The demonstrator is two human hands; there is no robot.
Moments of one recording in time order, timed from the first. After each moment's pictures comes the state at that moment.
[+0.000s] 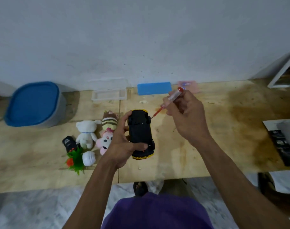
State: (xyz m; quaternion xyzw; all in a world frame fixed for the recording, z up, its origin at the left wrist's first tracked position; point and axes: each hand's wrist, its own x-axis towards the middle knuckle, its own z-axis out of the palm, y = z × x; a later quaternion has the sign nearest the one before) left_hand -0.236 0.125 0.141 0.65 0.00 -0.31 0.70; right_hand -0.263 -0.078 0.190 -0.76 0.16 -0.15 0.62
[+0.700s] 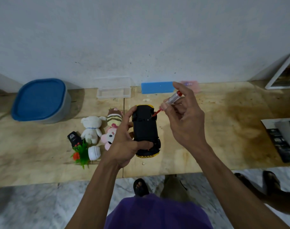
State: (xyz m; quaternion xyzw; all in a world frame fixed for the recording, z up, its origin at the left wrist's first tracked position) left_hand -0.256 0.145 0.169 0.63 -0.03 -0.30 0.71; right_hand -0.291 -0.030 0.204 -0.79 0.09 -0.26 0.56
